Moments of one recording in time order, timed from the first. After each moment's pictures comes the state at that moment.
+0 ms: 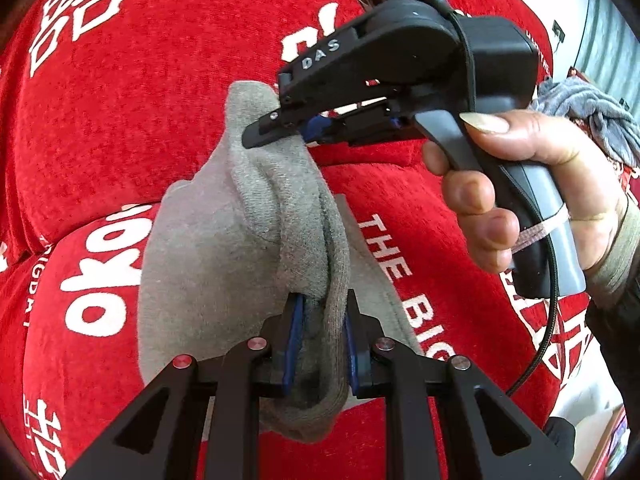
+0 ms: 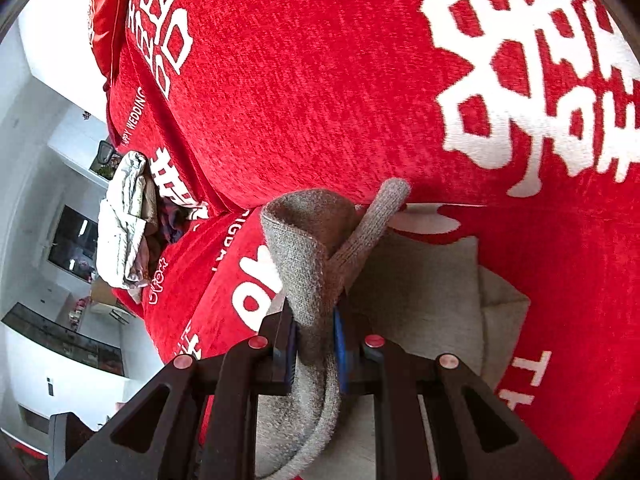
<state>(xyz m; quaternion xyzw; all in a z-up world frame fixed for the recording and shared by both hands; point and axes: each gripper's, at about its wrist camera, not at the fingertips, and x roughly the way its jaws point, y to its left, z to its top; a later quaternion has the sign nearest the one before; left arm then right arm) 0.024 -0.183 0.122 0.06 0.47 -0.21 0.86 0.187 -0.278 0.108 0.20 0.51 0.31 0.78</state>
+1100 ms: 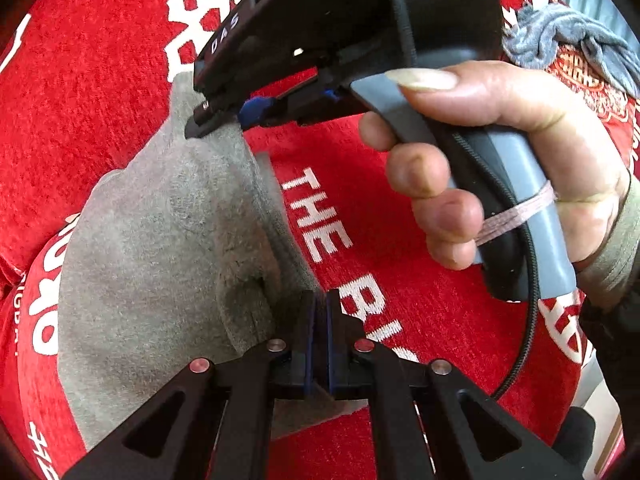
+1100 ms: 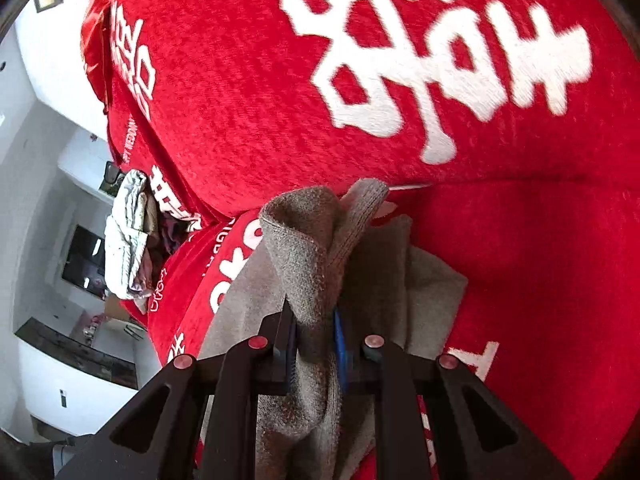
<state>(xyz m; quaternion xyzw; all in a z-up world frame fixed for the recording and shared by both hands) 0.014 -0.276 0.068 0.14 0.51 -0.23 0.82 0.179 -0.359 0.039 0.26 0.50 0.30 0.77</state>
